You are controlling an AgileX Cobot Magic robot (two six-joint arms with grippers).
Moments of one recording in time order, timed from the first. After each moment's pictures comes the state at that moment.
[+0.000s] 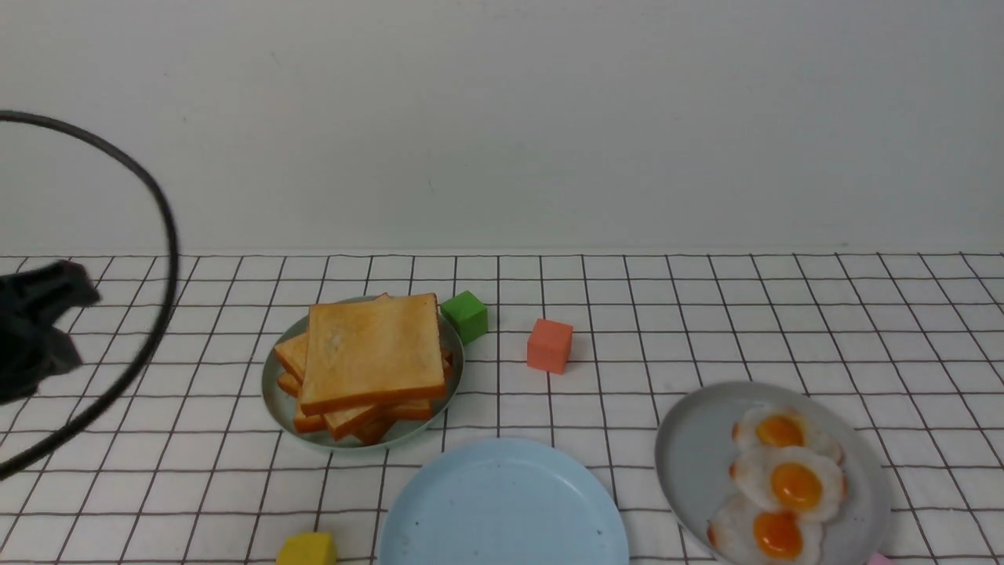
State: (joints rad) right arm 0.01 0.90 -0.94 0.13 0.81 0.34; left arm -0.11 1.06 -0.84 0.08 0.68 -0.67
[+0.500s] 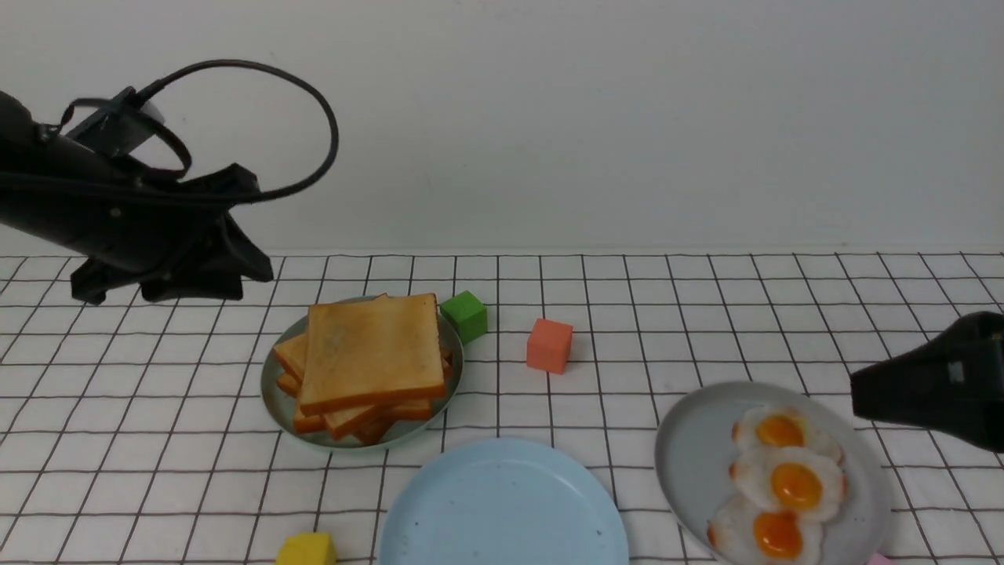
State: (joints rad) right arm 0.15 0.95 -0.89 0.60 0.93 -0.22; left arm 0.07 1.69 -1.32 -0.69 0.86 0.13
